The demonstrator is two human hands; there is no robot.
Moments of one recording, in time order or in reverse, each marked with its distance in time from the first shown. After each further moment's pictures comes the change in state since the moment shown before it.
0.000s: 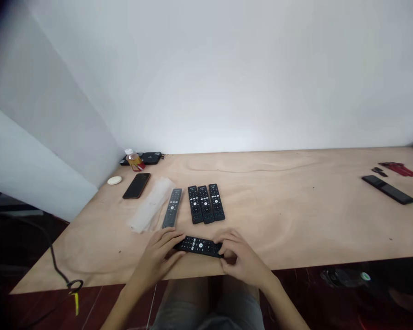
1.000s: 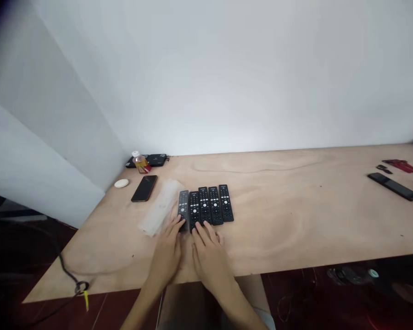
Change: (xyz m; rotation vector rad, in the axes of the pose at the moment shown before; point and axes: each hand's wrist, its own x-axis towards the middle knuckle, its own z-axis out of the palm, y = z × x) left_hand 0.001 -0.028 0.023 -0.024 0.160 -0.277; right_hand 0.062 -0.026 0.137 -0.614 0.213 0.010
